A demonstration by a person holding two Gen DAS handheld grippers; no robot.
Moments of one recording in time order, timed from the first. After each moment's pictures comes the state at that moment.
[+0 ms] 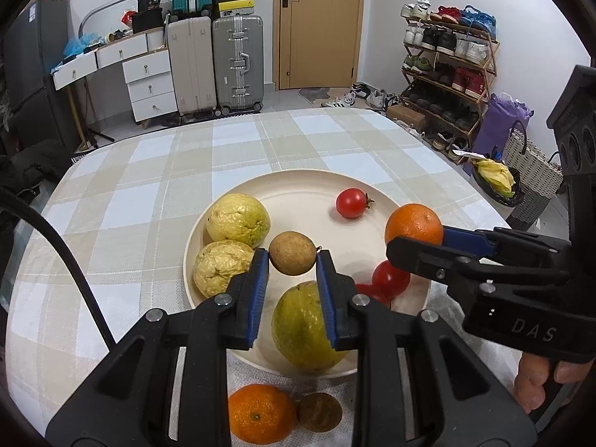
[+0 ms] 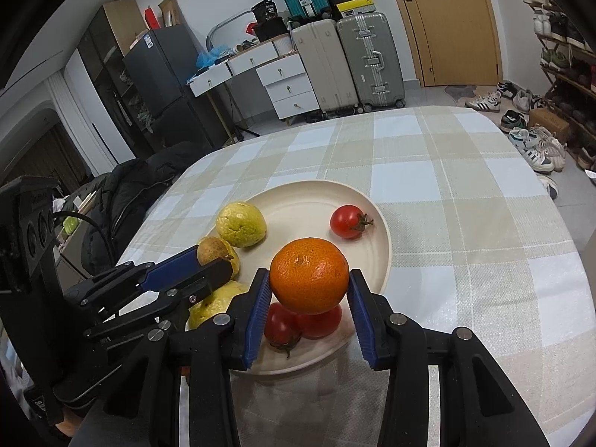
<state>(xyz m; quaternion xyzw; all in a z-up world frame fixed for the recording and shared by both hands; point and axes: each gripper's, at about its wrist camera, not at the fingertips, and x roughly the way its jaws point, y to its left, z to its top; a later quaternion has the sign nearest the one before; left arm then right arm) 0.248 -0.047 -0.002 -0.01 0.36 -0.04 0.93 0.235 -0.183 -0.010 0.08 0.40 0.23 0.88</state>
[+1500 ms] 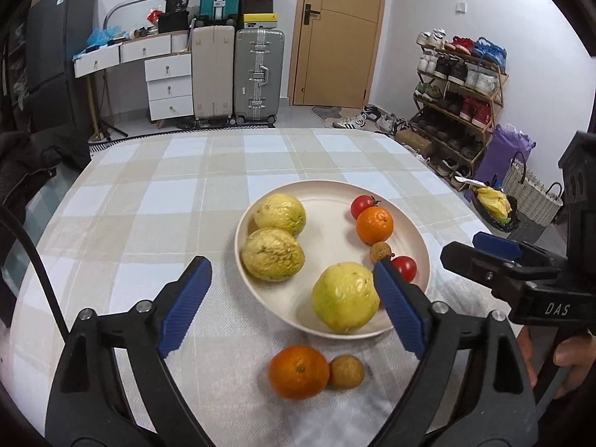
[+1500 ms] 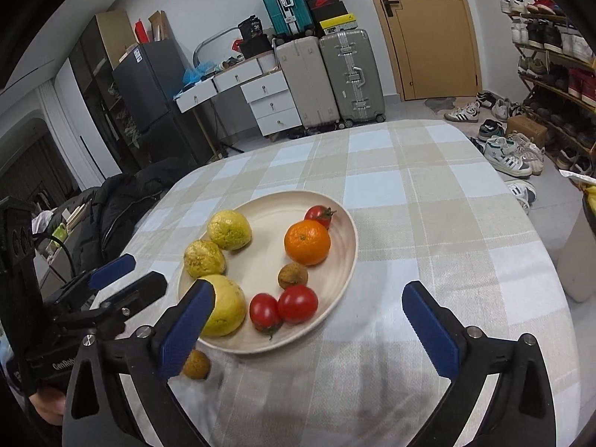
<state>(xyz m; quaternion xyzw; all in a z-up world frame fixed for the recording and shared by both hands) 0.200 -0.006 0.015 -0.06 0.33 -0.01 0.94 0.210 -0.200 -0.002 0.08 0.37 0.20 0.90</state>
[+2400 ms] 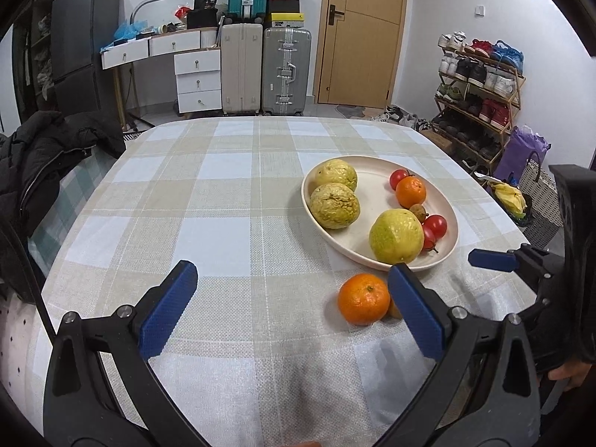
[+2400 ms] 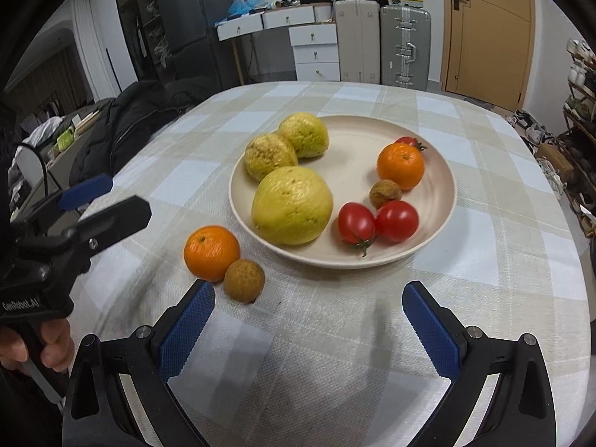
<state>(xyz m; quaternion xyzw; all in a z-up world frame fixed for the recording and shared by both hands) 0.128 0.033 0.012 -0.06 0.34 0.03 0.94 0.162 -0.121 -0.033 -0.06 0.43 0.24 0.87</state>
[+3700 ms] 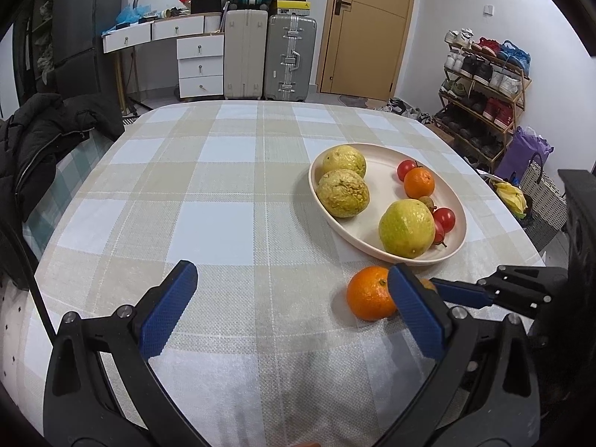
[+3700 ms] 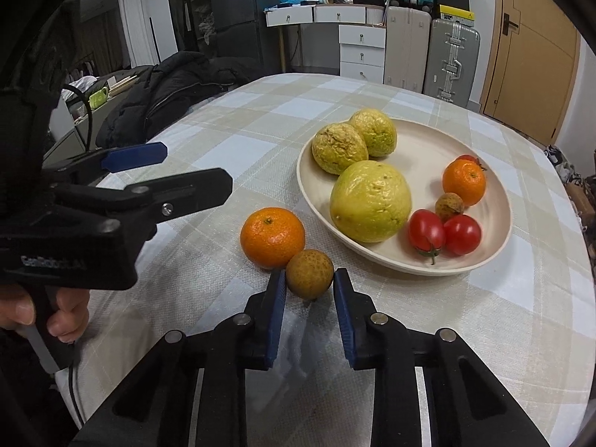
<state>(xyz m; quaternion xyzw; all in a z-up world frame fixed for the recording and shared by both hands) 0.139 0.039 -0.002 -0.07 0.36 0.03 0.93 0.138 -0.087 -0.034 -0.12 0.41 0.31 0.85</state>
